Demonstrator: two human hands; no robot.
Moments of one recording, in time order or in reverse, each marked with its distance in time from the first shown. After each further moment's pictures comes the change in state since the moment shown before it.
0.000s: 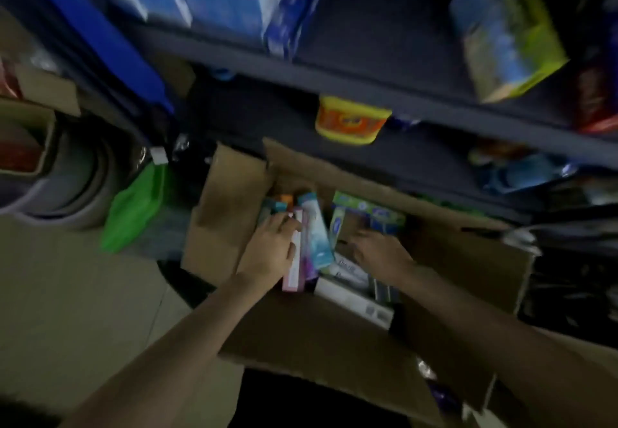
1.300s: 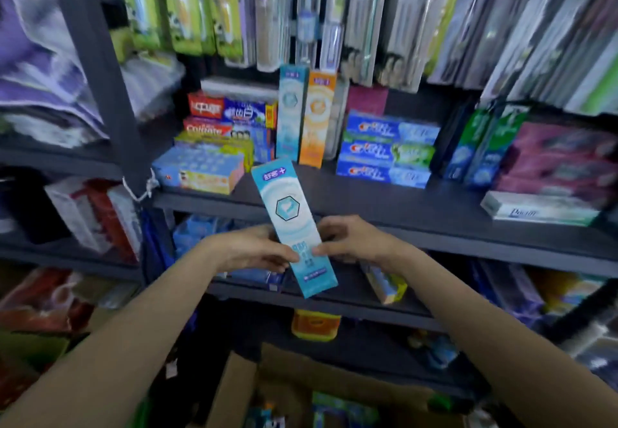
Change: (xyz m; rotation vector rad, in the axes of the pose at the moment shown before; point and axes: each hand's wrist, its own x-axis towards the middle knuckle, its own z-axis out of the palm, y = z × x) left_hand 0.023 0.083 -0.369 -0.974 -0.336 0.088; right_hand -0.156 -0.114 -0.351 0.751 0.412 -0.230
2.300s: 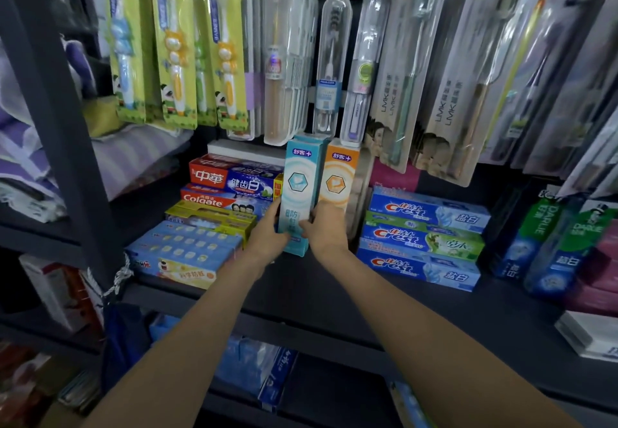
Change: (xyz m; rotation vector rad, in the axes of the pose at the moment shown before) left_hand 0.140 0.087 -0.080 0.092 0.721 0.355; right_hand 0.214 -0.057 -0.061 -0.329 0.709 -0.059
